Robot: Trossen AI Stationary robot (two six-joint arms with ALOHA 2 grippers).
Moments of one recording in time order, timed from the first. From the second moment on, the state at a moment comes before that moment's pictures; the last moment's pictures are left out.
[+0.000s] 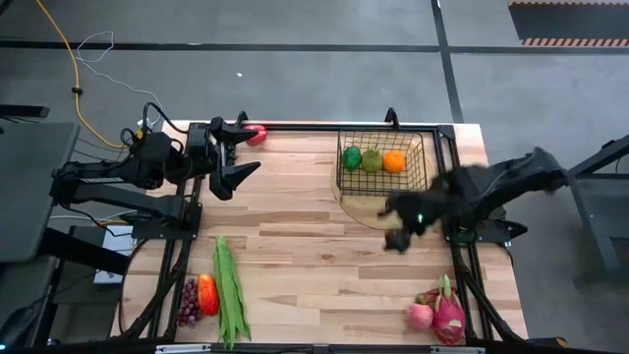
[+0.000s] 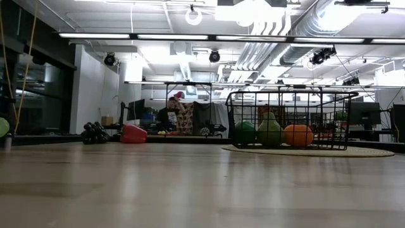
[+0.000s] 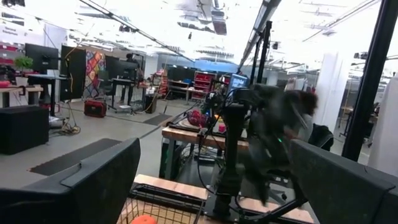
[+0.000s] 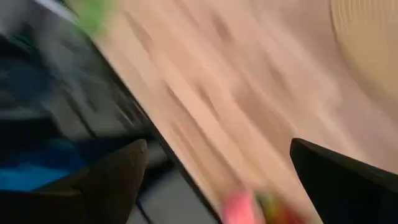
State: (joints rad) left arm 0.14 0.79 0.88 0.13 -0.17 -0.09; right arm 0.32 1.27 1.36 -1.15 -0.16 1.14
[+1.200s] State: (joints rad) left arm 0.15 0.79 0.88 0.12 -0.17 -0.09; right arm 0.77 1.95 1.36 -1.05 -0.49 1.65
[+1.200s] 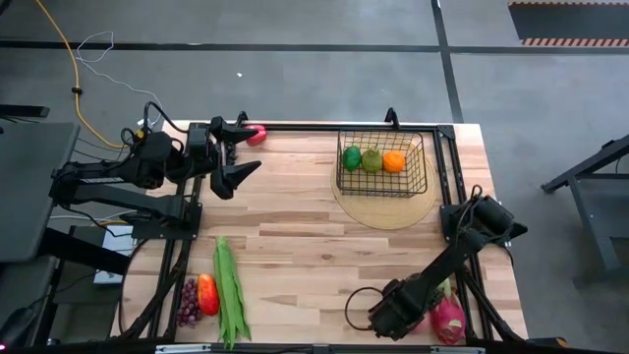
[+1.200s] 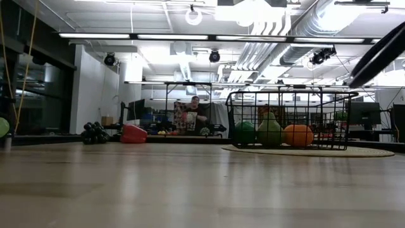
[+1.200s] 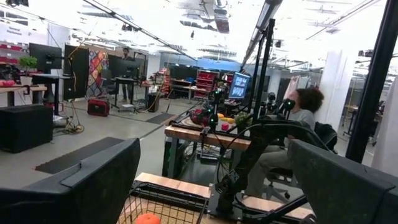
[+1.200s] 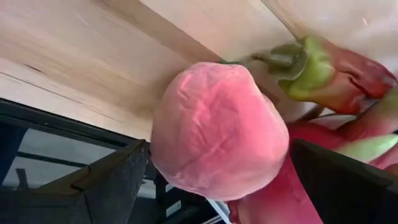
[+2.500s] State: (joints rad) left arm 0.15 0.79 0.88 0.13 -0.26 -0.07; right arm 0.53 1.58 1.36 -1.17 0.29 0.88
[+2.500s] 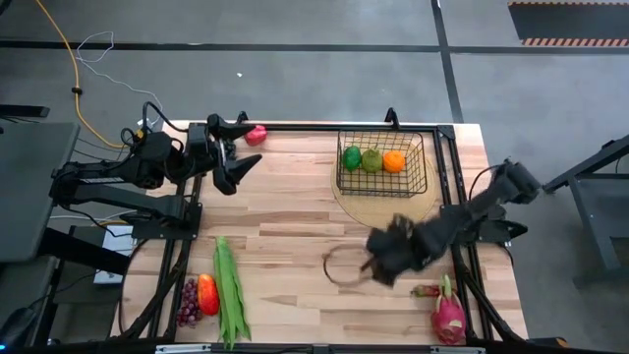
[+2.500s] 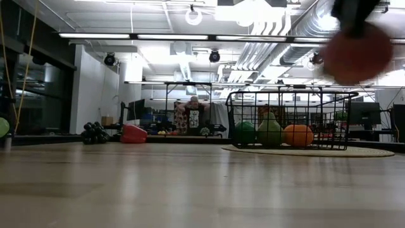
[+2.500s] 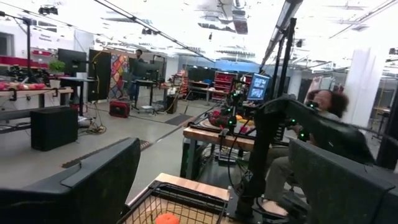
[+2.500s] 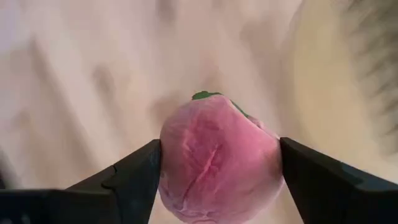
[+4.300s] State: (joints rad) left arm 0.15 0.79 0.88 0.13 -0.30 -0.11; right arm -0.22 1.30 1.11 0.07 -0.06 0.26
